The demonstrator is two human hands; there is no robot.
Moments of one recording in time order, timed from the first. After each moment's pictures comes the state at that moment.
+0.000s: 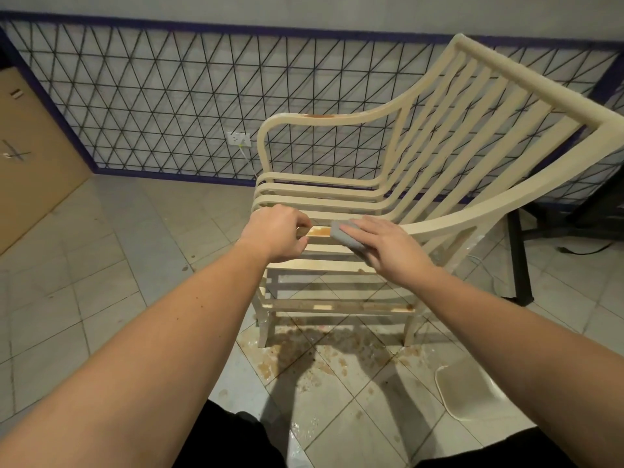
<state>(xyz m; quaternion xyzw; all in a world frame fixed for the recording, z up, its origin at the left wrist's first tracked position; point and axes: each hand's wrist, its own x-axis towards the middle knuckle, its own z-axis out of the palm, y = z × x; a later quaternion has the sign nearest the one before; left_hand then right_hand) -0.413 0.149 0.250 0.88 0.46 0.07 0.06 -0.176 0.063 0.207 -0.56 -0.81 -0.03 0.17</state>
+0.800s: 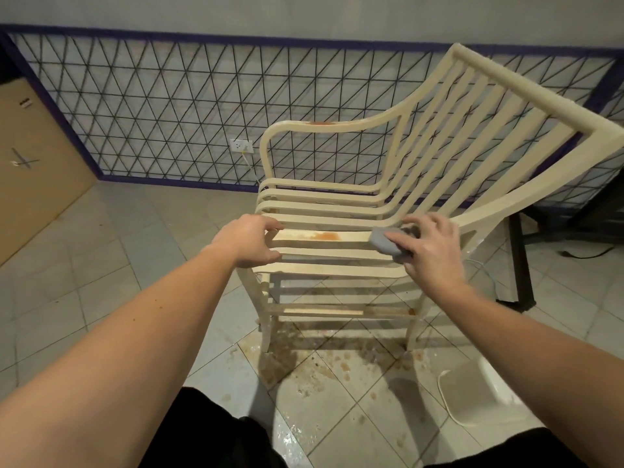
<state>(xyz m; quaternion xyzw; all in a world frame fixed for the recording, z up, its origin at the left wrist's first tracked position) -0.462 0.162 0.250 0.85 0.51 0.02 0.13 -0.149 0.025 0.215 -0.66 -0.68 -0.17 0.25</state>
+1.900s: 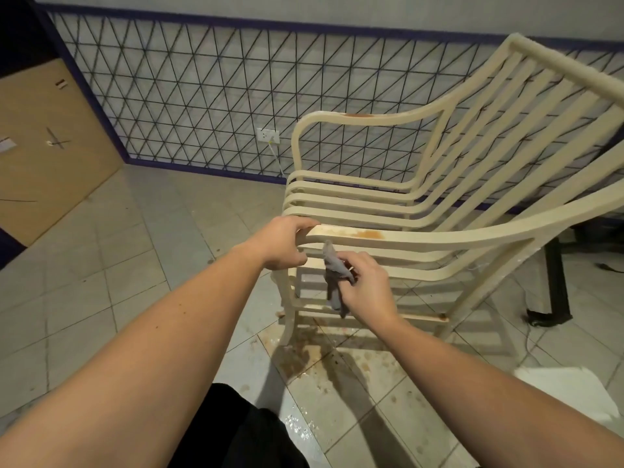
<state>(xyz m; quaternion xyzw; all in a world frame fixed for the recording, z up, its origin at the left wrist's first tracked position) -0.485 0.170 0.230 0.85 0.47 0.07 0.23 -0.313 0.054 0.169 -0.67 -0.63 0.17 0.36</state>
